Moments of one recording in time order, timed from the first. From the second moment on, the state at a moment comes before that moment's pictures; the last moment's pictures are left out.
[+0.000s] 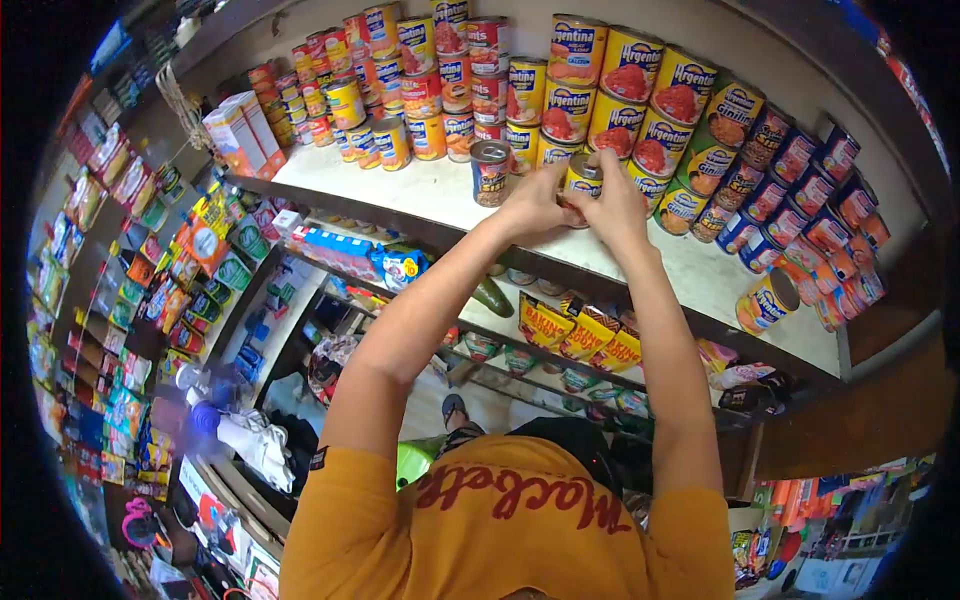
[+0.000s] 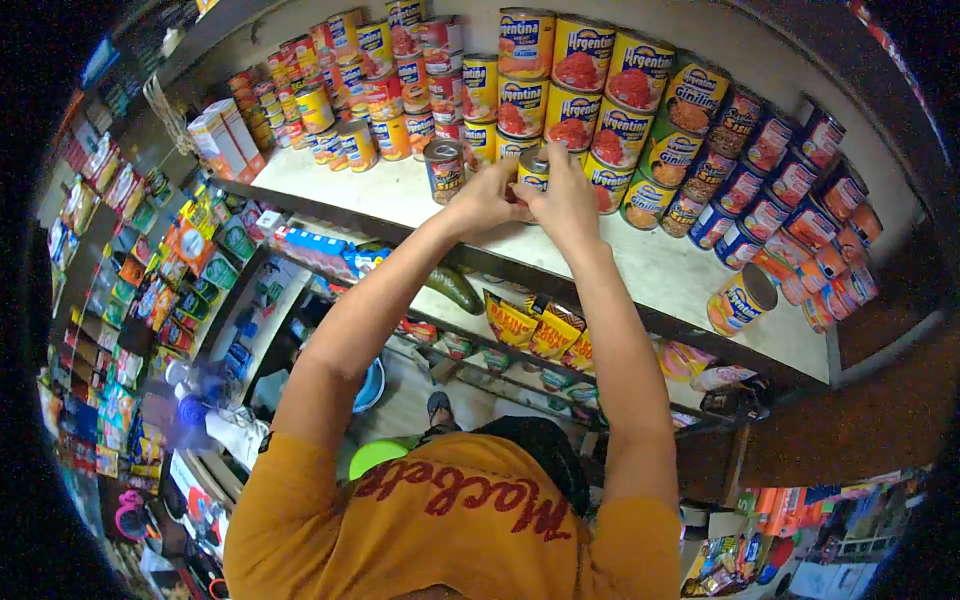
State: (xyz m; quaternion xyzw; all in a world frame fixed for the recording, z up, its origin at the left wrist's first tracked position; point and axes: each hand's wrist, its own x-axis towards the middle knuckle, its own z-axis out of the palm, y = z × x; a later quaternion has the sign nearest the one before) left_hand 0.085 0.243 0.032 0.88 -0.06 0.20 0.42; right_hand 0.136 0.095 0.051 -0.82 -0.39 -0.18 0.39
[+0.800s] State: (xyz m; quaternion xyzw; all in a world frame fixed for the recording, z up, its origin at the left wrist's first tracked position) left_hand 0.043 0.366 0.073 0.82 -0.07 0.10 0.57; right_hand 0.130 0.137 0.120 -0.76 -0.47 -0.42 0.17
